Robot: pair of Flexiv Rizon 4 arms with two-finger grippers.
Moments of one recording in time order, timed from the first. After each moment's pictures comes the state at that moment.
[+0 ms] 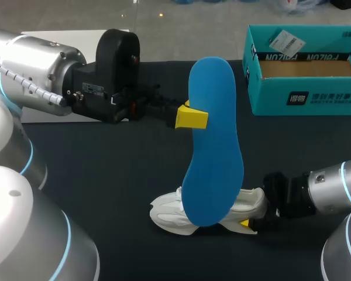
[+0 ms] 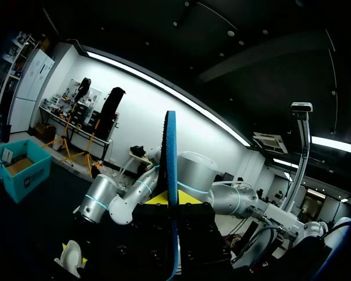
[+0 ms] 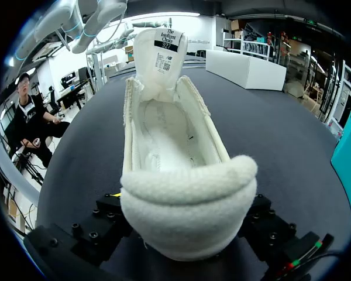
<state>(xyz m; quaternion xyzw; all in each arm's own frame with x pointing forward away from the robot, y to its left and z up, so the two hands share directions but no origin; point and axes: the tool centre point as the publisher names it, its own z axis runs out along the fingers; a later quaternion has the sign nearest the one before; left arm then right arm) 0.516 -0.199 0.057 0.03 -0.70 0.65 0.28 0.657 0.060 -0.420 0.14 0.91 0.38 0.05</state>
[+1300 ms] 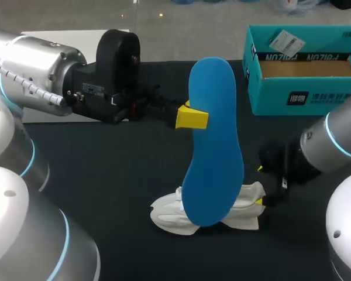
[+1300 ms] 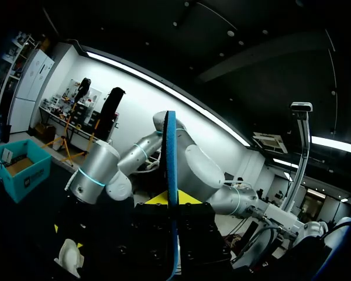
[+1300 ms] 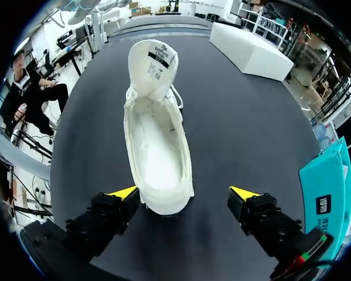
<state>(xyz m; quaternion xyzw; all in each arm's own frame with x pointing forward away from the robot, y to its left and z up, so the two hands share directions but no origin) 0.516 -0.199 0.057 0.03 -0.70 0.65 0.28 0.683 0.022 -0.341 0.10 0.97 0.20 0.07</state>
